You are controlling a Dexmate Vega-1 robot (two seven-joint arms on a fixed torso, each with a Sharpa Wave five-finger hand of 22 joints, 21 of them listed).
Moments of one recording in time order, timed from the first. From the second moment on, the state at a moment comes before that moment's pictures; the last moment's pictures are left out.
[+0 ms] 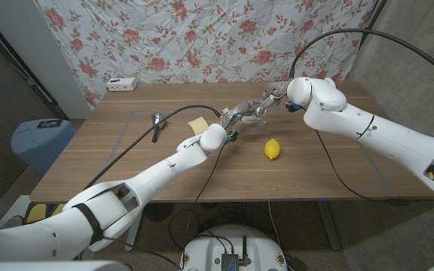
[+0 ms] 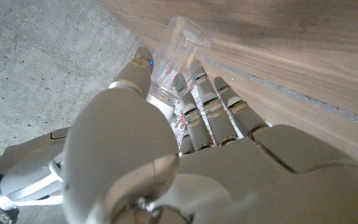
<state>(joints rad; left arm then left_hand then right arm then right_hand) 0.52 0.28 0.84 -1.24 0.08 -0.11 0.17 1.08 0.00 0.49 -0.22 0.17 0.22 0.09 0.18 0.17 0.87 -0.10 0.19 0.19 0.91 -0.10 0.17 0.16 0.50 -0.04 0.18 0.16 -0.32 -0.80 -0.94 -1.99 -0.53 -0.81 0.60 0.81 -0.08 0.44 -0.16 0.18 0.78 -0.06 0.29 0.22 0.25 0.11 0.21 0.20 0.25 0.10 0.21 0.19 0.52 0.10 0.19 0.17</state>
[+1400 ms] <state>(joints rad) 0.53 0.28 0.84 -1.25 0.08 -0.10 0.17 1.07 0.00 0.49 -0.22 0.17 0.22 0.08 0.18 0.17 0.87 -0.10 0.19 0.19 0.91 -0.10 0.17 0.16 0.50 -0.04 0.18 0.16 -0.38 -0.79 -0.91 -1.98 -0.52 -0.81 0.49 0.75 -0.05 0.41 -0.13 0.18 0.95 -0.03 0.32 0.21 0.36 0.08 0.22 0.20 0.33 0.05 0.23 0.20 0.57 0.06 0.20 0.17</state>
